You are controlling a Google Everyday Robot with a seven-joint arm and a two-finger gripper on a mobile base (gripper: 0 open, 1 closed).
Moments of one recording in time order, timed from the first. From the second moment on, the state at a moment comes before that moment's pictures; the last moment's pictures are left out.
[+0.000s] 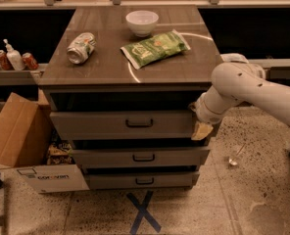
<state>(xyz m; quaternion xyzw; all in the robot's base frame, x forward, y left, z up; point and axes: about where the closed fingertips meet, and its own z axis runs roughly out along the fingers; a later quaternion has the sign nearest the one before) 0.607 -0.185 0.643 -0.72 0.67 0.01 0.16</state>
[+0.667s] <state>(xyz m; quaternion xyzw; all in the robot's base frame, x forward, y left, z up) 0.539 -0.161 0.684 -0.75 0.64 0.00 0.18</state>
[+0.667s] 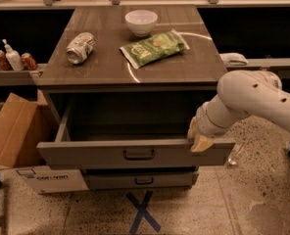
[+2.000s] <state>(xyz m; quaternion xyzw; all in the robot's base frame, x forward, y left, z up) 0.519 -0.157 0.695 -0.75 0.63 0.00 0.19</state>
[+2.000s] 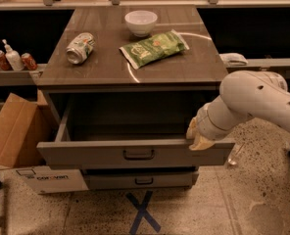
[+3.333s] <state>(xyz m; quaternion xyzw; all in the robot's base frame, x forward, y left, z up) 0.507 -0.157 0.660 -0.76 0.63 0.06 0.15</state>
